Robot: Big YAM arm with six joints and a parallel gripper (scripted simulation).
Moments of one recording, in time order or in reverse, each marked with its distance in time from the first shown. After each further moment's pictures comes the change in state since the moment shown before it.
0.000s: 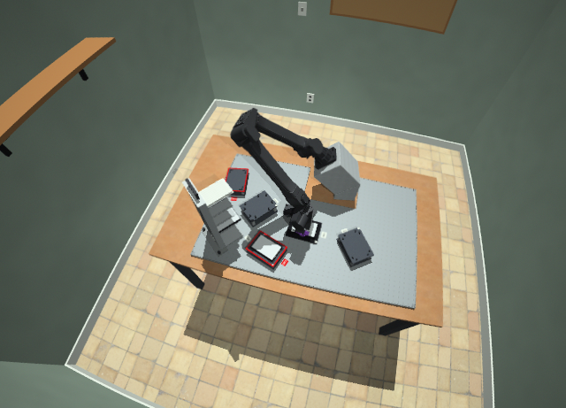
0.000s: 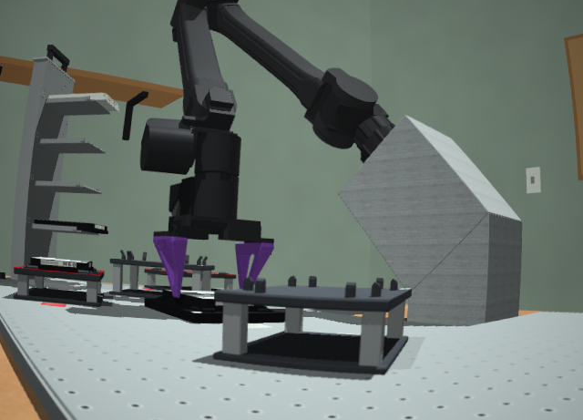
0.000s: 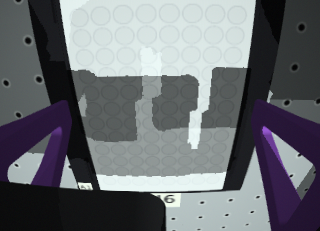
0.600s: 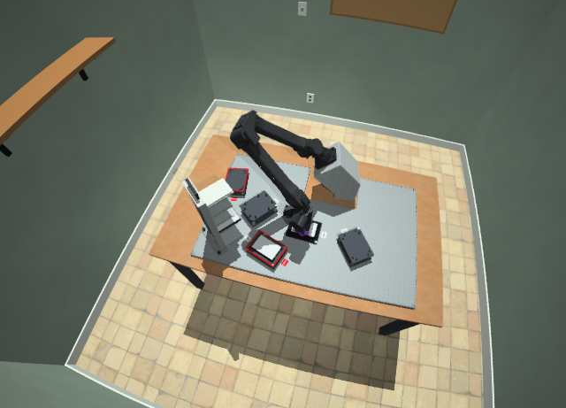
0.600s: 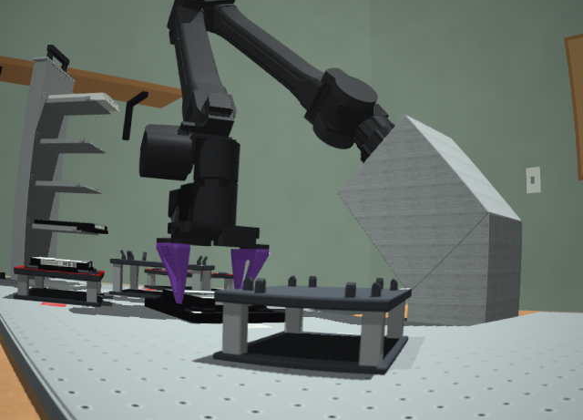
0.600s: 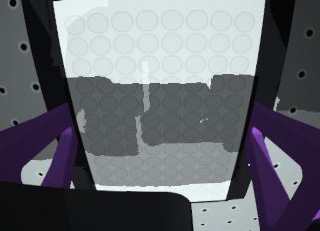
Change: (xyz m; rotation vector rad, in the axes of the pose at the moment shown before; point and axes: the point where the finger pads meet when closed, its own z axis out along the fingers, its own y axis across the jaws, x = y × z) arm 0.000 0.001 0.008 -0.002 0.000 0.003
